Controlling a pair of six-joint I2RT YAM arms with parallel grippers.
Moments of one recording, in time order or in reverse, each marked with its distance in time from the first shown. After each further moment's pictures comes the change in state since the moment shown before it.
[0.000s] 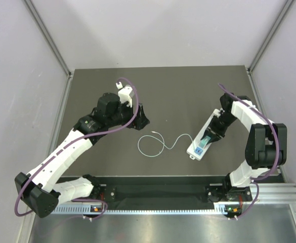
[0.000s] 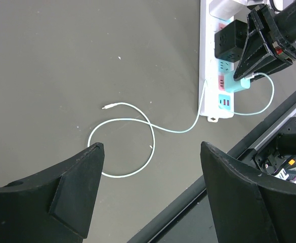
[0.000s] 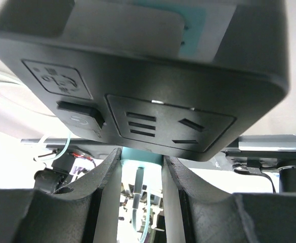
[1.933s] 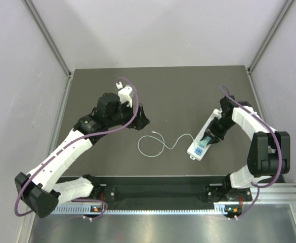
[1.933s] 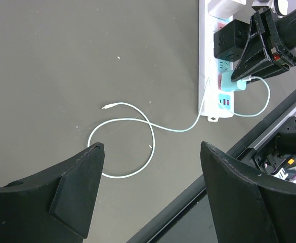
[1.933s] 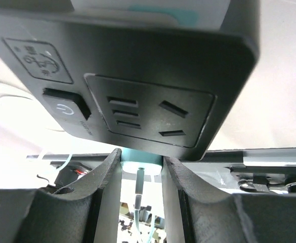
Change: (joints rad) left arm 0.000 0.000 0.000 0.000 0.004 0.000; right arm 0.026 -0.095 -0.099 0.112 0.044 0.076
